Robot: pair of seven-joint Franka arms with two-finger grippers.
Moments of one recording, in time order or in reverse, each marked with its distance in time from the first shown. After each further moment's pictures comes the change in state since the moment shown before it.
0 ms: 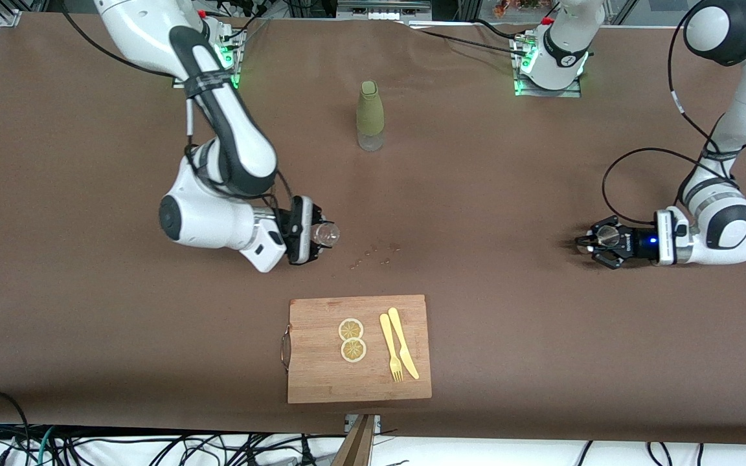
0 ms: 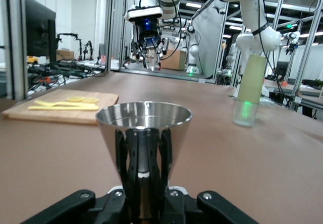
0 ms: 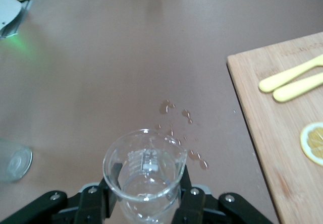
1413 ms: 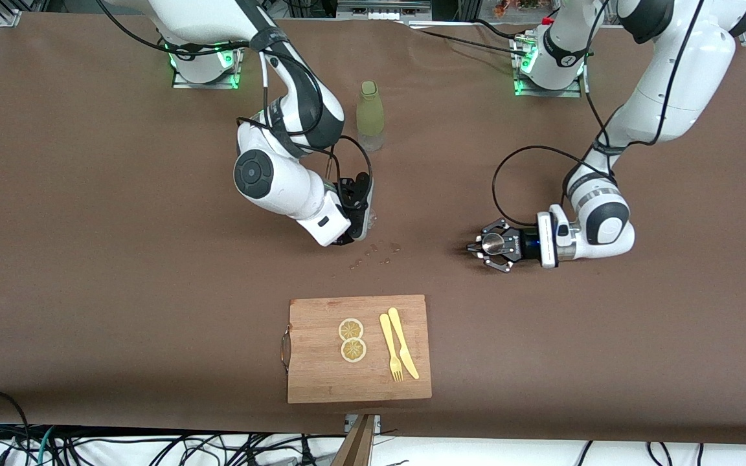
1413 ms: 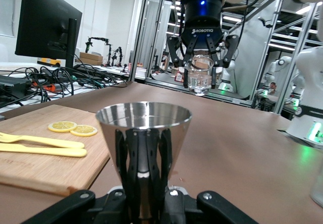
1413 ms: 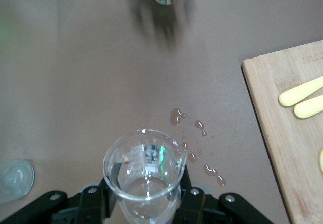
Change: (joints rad) left arm -0.454 -0.143 -0.002 -0.252 -0.563 0.331 -0.002; right arm 0.149 0.016 -0.021 0.098 -0.265 0.013 0.316
